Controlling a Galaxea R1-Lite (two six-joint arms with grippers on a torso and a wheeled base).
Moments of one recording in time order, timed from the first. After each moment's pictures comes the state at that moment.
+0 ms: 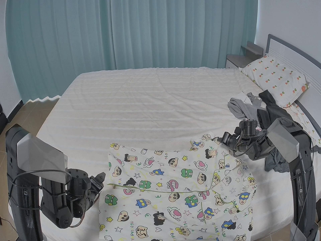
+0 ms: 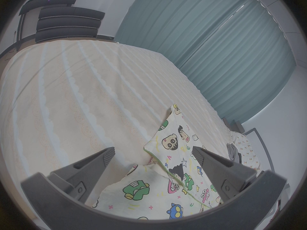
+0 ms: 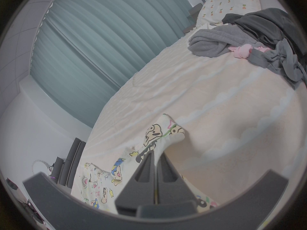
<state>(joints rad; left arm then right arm) -0.33 2.32 -0.17 -1.55 0.33 -1.02 0.08 2.66 -1.47 -0.70 0.31 0.59</state>
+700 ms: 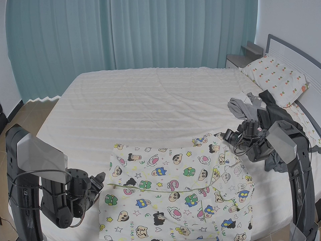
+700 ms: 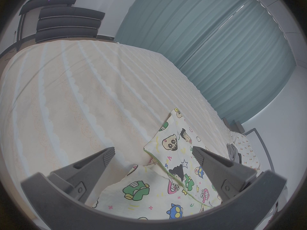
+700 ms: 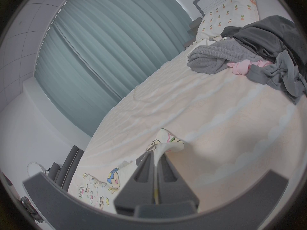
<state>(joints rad) -0.33 2.32 -0.17 -1.55 0.33 -1.02 0.07 2.71 -1.51 -0.84 0.26 0.59</state>
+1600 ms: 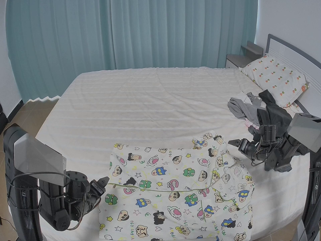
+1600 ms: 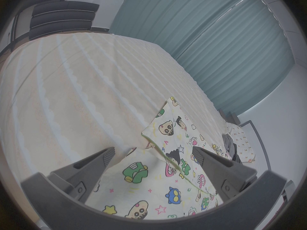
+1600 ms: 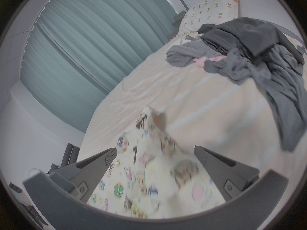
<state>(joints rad) -0.35 2.29 -0.11 -1.55 0.24 -1.02 0.02 2.32 -0.85 -0.90 0.27 0.58</state>
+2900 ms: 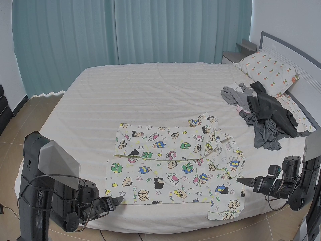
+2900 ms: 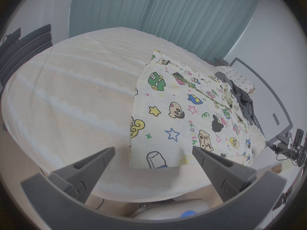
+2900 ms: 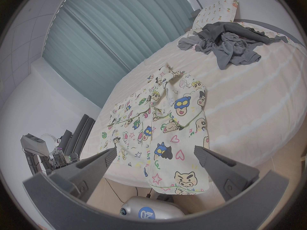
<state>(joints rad) -0.35 2.49 -0.19 -1.55 0.06 -0.54 0.04 2.20 -0.04 -1.55 0.41 0.43</state>
